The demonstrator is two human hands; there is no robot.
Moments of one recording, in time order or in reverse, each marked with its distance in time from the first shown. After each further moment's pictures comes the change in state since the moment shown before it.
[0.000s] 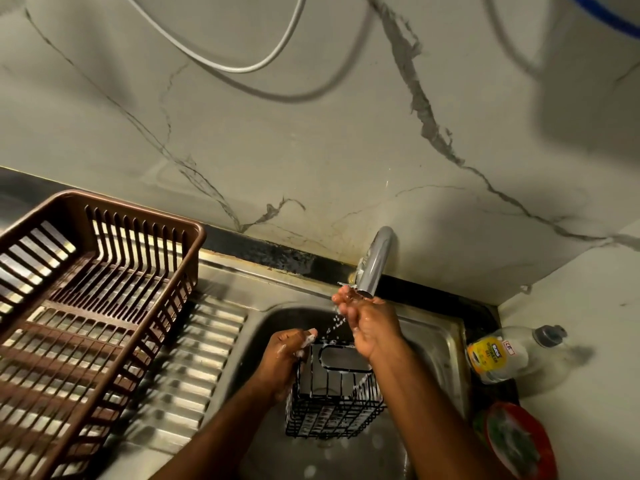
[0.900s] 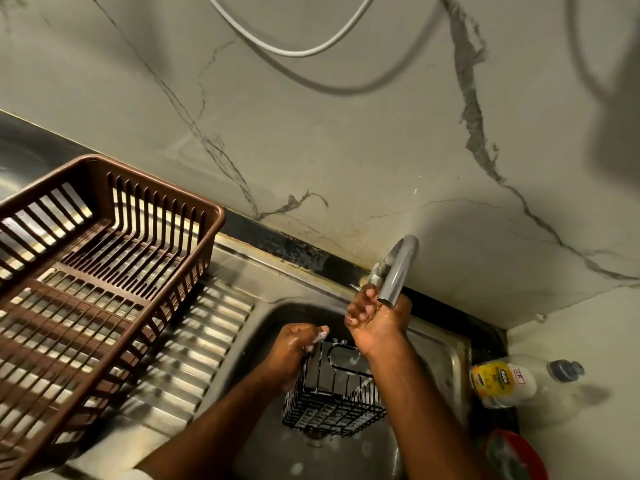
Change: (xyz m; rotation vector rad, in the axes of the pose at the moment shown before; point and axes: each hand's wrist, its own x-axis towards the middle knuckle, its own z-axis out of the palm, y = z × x) left_hand 0.012 -0.008 0.001 -0.071 -0.018 0.016; right_hand 0.015 0.007 0.012 0.227 -0.052 -0.020
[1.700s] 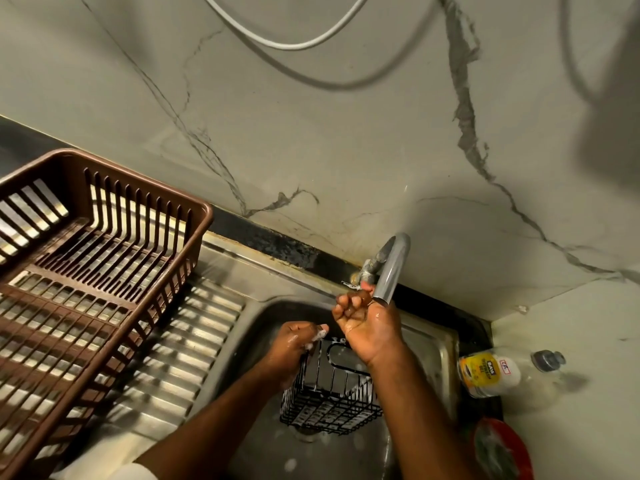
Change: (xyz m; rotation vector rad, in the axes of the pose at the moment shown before) left_hand 0.009 -0.004 0.006 0.001 -0.023 -0.083; right_hand -0.009 -0.002 0.001 0.055 -0.039 0.039
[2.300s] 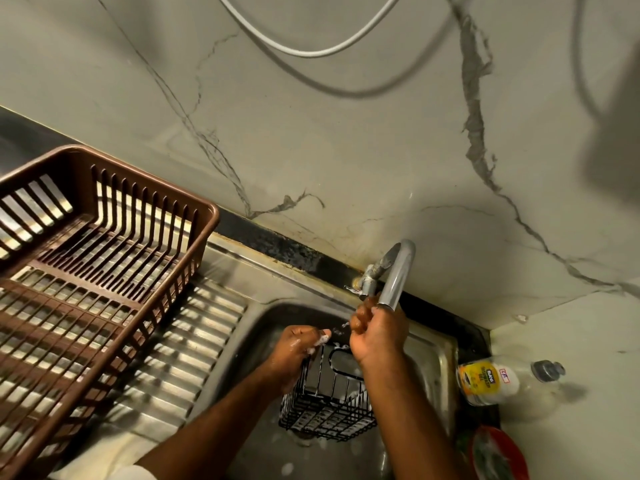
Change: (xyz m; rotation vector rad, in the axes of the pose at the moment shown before) left_hand -0.005 0.005 -0.001 0.019 -0.010 -0.016; right_hand 0.001 0.007 0.006 -0.065 0.248 -0.200
